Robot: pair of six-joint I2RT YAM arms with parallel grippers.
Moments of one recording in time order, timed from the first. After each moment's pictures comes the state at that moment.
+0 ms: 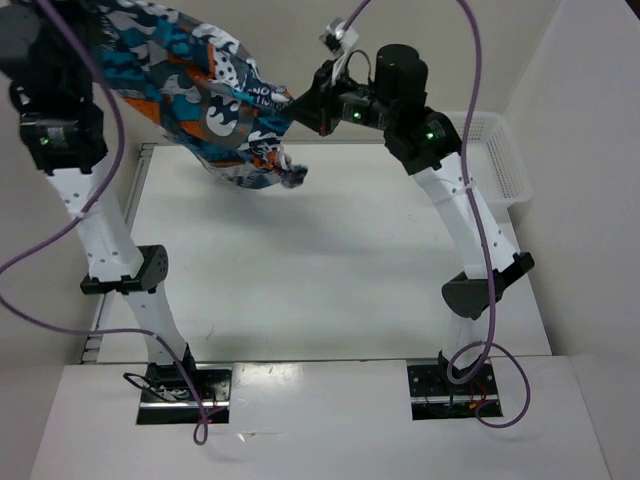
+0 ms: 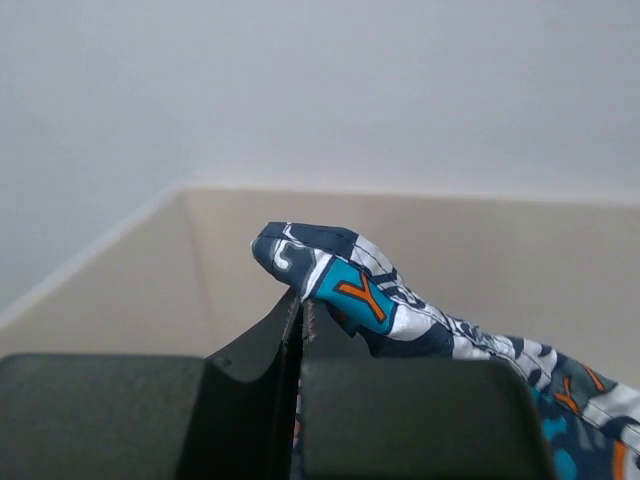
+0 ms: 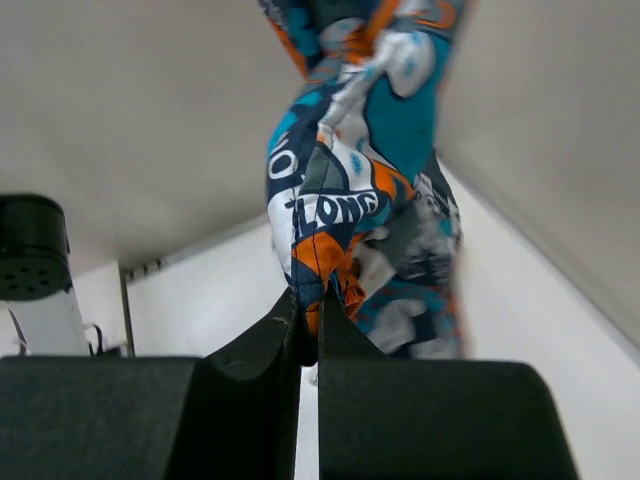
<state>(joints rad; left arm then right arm) 0.06 2.03 3.13 -0.74 -0.10 0.07 0.60 1.84 2.35 -0.58 -0.52 0.07</state>
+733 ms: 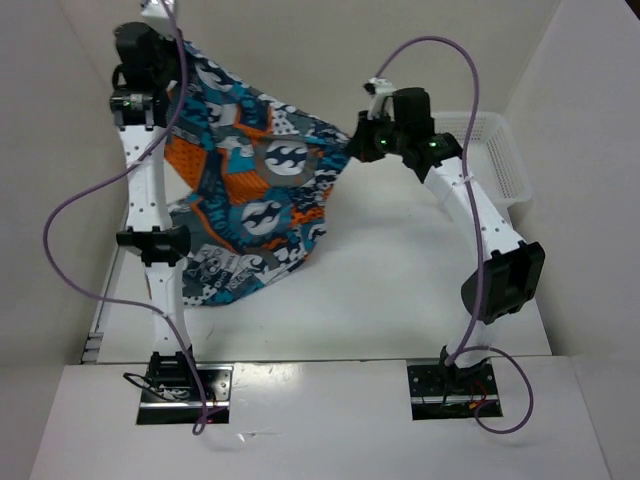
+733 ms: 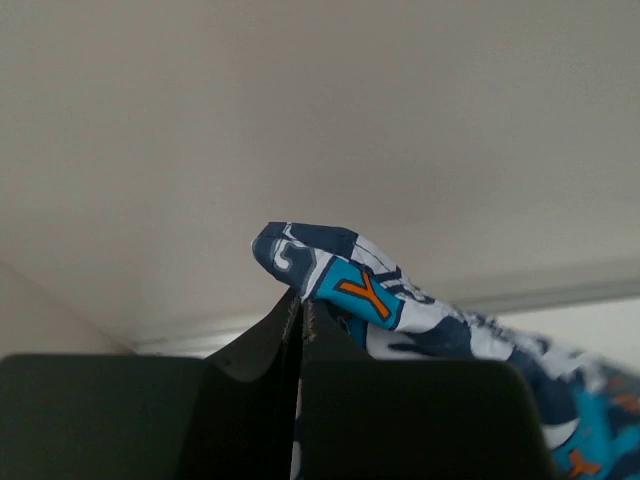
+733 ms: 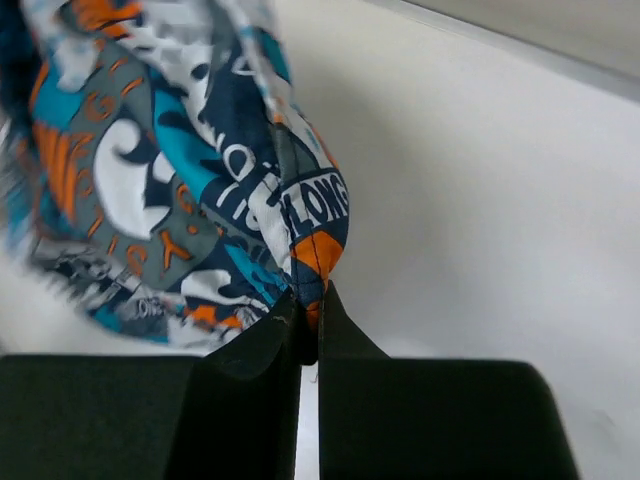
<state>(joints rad) 0.05 2.36 3.13 -0.79 0.09 0.07 0.38 1.73 1.84 -0.53 -0.36 0.13</state>
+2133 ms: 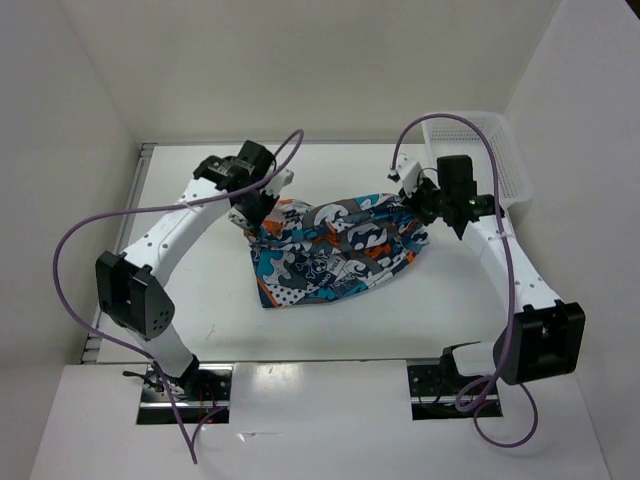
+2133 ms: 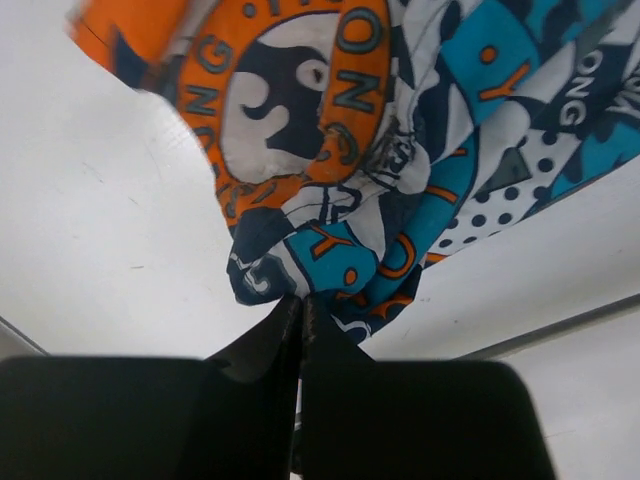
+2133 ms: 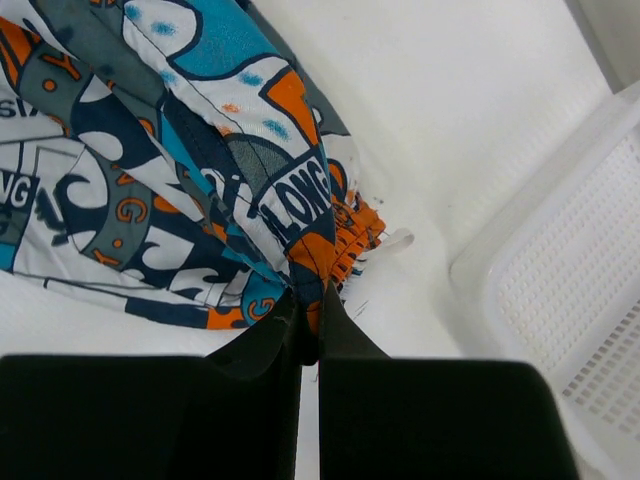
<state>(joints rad) -0.44 1.68 1.68 -1.18 -0.03 0.07 0.15 1.34 1.18 -0.57 -0.28 -0.68</state>
